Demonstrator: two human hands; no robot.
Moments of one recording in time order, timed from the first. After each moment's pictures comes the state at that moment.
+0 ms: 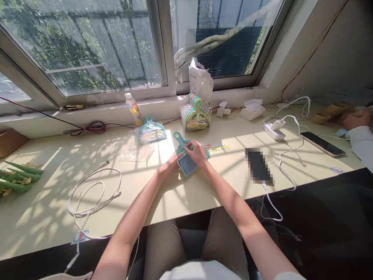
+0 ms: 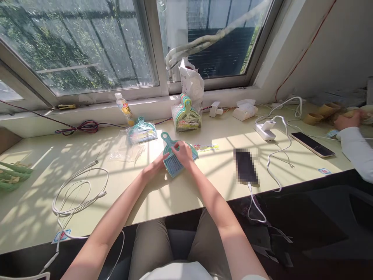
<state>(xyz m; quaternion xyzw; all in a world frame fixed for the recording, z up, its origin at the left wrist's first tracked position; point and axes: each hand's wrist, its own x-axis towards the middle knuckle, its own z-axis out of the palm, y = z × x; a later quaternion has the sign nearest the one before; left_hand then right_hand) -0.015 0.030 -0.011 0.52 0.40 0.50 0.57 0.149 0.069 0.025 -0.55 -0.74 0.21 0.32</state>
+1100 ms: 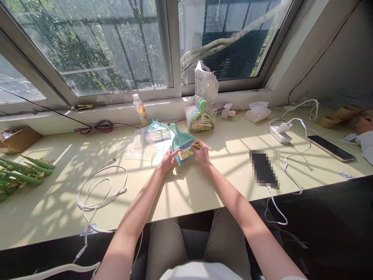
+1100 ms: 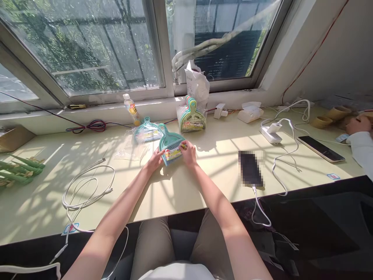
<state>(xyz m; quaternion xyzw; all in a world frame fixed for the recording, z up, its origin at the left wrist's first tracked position) -0.043 0.037 -0.007 0.41 0.36 0.57 0.62 0.146 0.075 0.005 -0.52 -0.65 0.30 0.47</state>
